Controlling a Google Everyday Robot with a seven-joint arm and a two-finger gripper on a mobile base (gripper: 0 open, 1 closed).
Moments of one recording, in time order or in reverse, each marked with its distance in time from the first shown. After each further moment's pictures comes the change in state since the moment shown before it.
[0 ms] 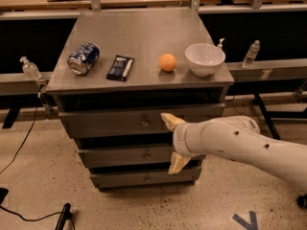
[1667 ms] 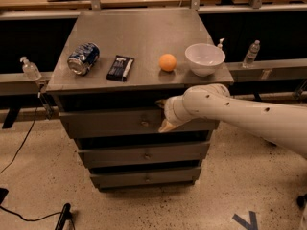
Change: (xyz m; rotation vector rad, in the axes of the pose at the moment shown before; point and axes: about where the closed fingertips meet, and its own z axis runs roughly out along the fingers) arm 0.044 -0.094 0.088 -0.009 0.038 -0.049
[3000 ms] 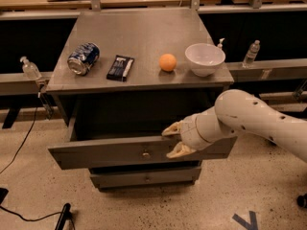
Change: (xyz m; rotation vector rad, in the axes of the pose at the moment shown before) arm -0.044 0.098 -0.105 -0.204 -0.195 0.066
